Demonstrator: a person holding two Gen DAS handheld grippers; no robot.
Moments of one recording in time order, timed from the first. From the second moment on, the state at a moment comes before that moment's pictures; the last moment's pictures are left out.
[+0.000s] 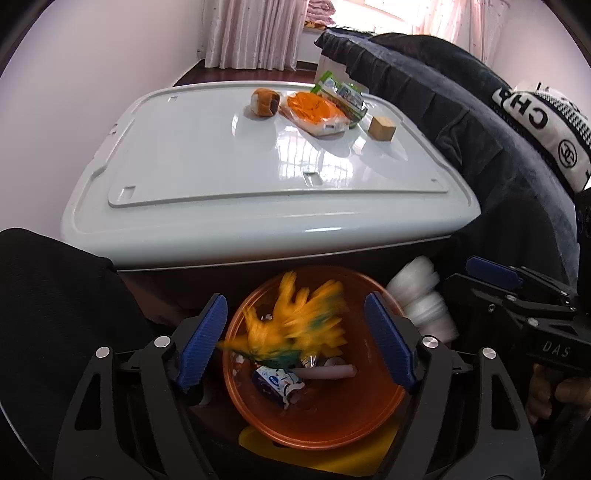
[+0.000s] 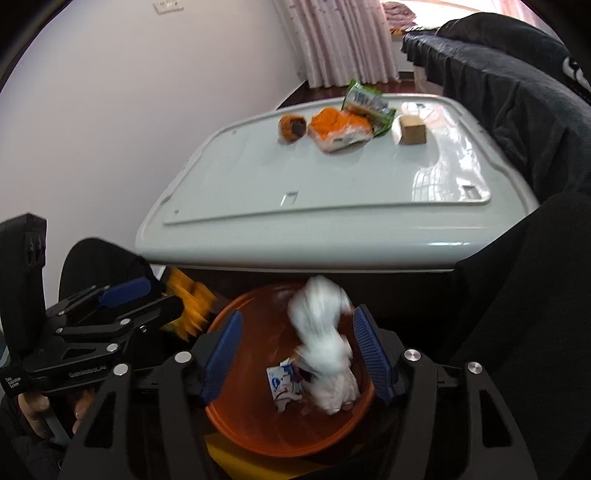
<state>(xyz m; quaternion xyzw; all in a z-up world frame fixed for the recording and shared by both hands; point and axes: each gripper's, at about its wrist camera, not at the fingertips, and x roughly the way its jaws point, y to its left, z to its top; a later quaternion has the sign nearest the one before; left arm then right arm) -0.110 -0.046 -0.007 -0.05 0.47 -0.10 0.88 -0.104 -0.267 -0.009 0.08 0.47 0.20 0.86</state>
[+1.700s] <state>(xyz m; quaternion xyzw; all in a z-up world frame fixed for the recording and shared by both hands) 0.061 0.011 0.032 -0.14 0.42 -0.08 0.90 0.238 -0.206 -0.053 -0.02 0.50 0.16 0.85</state>
